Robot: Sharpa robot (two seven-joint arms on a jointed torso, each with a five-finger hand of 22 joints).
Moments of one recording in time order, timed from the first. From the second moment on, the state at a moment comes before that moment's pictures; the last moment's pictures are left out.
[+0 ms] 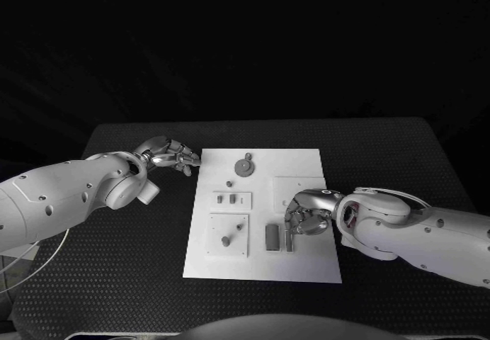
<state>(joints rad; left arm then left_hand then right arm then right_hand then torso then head) 1.24 -0.83 -0.14 1.22 -0.55 -0.14 0.15 1.06 -0.12 0.47 -0.22 0.05 0.82 0.19 0.32 0.45 1.09 0.15 0.07 0.19 1.06 0.06 0.42 0.76 0.01 1.02 -0.04 0.07 0.86 1.13 -0.89 -0.17 1.66 -1.44 -0.13 -0.16 1.11 -0.07 0.69 -0.29 0.05 1.08 0.08 0.26 0.66 1.23 -0.03 1.05 1.01 1.27 -0.12 1.43 0.86 0.25 1.15 -0.01 0.80 1.31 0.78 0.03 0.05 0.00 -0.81</state>
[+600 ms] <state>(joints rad) 1.24 -0.83 -0.14 1.23 -0.55 -0.16 0.17 1.06 -0.12 0.47 -0.22 0.05 0.82 0.19 0.32 0.45 1.09 0.15 0.07 0.19 1.06 0.06 0.41 0.76 0.01 1.02 -0.04 0.07 0.86 1.16 -0.89 -0.11 1.52 -1.03 -0.33 0.07 1.06 -0.09 0.67 -0.28 0.05 1.02 0.09 0.22 0.66 1.21 -0.01 1.03 0.99 1.26 -0.12 1.40 0.84 0.25 1.14 0.00 0.78 1.31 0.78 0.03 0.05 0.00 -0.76</state>
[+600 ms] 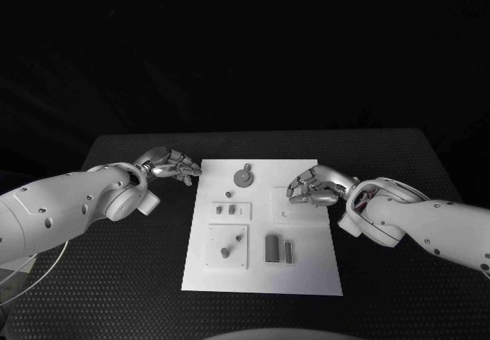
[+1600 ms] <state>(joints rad) 1.27 -0.69 -0.14 1.01 -0.24 -0.25 0.24 1.07 -0.11 0.49 -0.22 0.05 0.77 0.19 0.30 0.44 0.94 0.17 0.06 0.12 0.78 0.16 0.19 0.65 0.02 0.80 0.06 0.07 0.75 1.14 -0.54 -0.01 0.85 -0.42 -0.18 0.32 0.93 0.00 0.60 -0.27 0.05 0.82 0.18 0.15 0.59 1.02 0.14 0.24 0.34 0.87 0.12 0.55 0.58 0.17 0.61 0.18 0.32 1.14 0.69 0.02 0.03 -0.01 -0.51</state>
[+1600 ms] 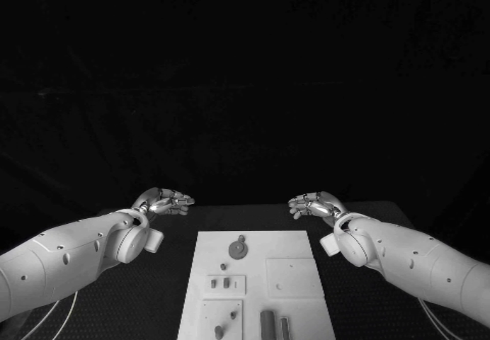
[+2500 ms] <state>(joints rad) 1.28 -0.64 -0.14 1.02 -0.16 -0.23 0.30 0.44 -0.12 0.22 -0.03 0.03 0.27 0.05 0.13 0.23 0.34 0.06 0.03 0.03 0.28 0.09 0.05 0.30 0.02 0.28 0.07 0.03 0.33 1.14 -0.53 0.01 0.84 -0.28 -0.13 0.36 0.32 0.01 0.17 -0.05 0.03 0.29 0.10 0.04 0.26 0.34 0.10 0.03 0.06 0.22 0.11 0.12 0.21 0.03 0.09 0.11 0.07 0.59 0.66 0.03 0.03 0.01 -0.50</state>
